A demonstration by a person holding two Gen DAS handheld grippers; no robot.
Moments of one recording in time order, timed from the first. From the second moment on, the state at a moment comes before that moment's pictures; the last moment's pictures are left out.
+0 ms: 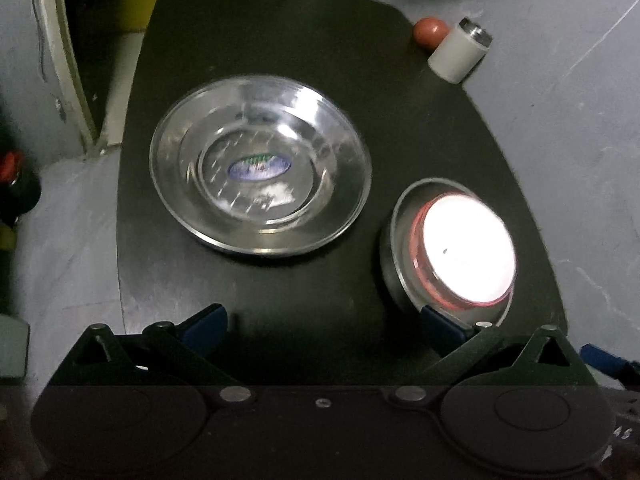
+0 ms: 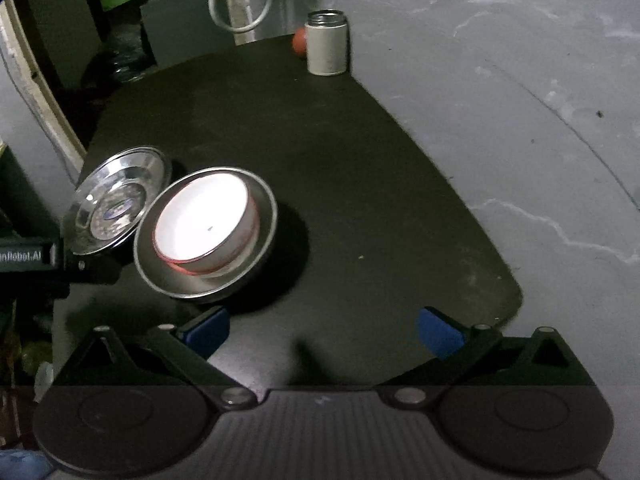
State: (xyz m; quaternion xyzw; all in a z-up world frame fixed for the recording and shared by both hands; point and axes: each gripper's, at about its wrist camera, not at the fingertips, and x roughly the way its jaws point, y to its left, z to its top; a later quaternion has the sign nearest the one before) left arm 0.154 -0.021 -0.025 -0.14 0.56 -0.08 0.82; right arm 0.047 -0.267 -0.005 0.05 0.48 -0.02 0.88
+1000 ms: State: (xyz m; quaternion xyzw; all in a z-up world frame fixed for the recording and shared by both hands) left arm 0.170 -0.065 -0.030 -0.09 0.56 0.00 0.82; right arm 0.162 -0.325 -0.049 0.11 0.48 0.11 0.86
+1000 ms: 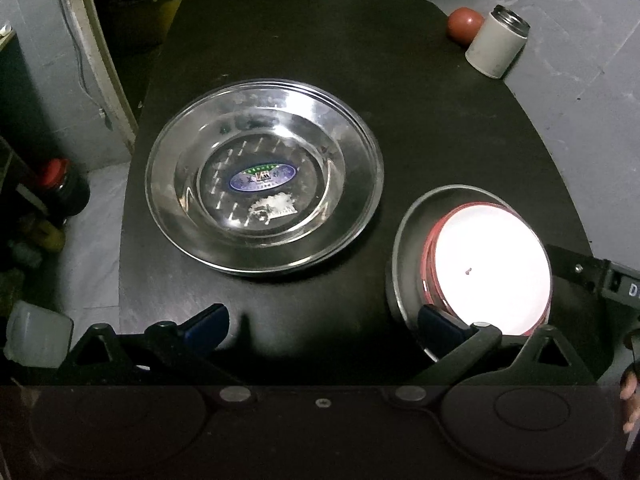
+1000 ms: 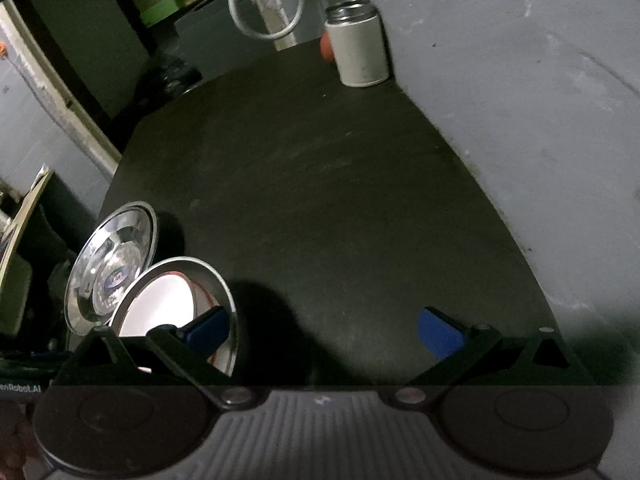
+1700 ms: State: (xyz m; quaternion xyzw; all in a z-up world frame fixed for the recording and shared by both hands) left arm 0.179 -0.081 -0.040 -0.09 0.58 0.01 0.81; right arm 0.173 -0.313 -0.061 0.06 0.50 0.15 0.85
